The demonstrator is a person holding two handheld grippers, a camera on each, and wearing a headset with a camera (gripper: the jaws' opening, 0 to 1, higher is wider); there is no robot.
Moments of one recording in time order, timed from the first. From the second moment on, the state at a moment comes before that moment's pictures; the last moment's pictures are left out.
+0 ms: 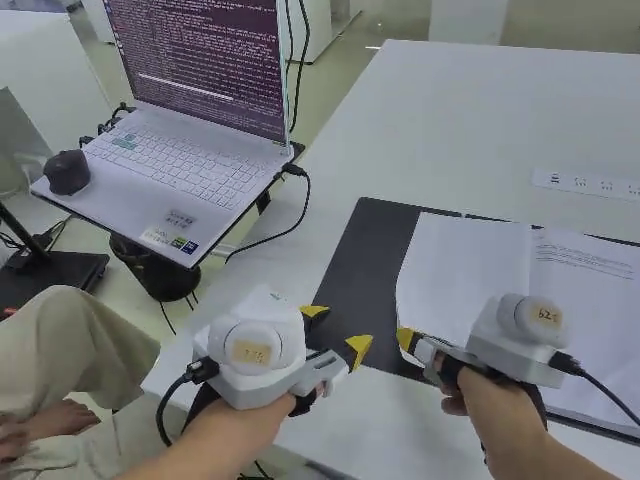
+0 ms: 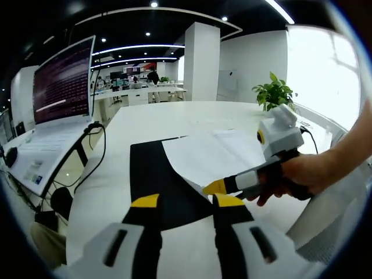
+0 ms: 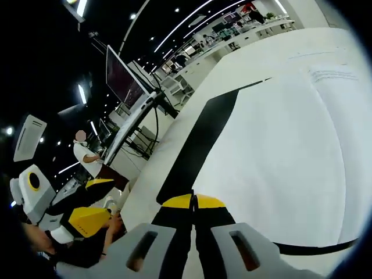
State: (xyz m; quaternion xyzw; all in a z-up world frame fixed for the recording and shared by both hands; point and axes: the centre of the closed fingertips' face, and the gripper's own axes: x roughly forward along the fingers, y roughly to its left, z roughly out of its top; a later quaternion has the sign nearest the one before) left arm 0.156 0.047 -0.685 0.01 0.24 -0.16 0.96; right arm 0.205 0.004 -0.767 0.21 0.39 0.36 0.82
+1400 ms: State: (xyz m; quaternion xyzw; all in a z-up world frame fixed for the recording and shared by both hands) left arm 0.213 -0.020 -0.786 0.05 0.32 -0.20 0.92; right arm 0.273 -0.132 -0.748 0.32 0.35 0.29 0.83
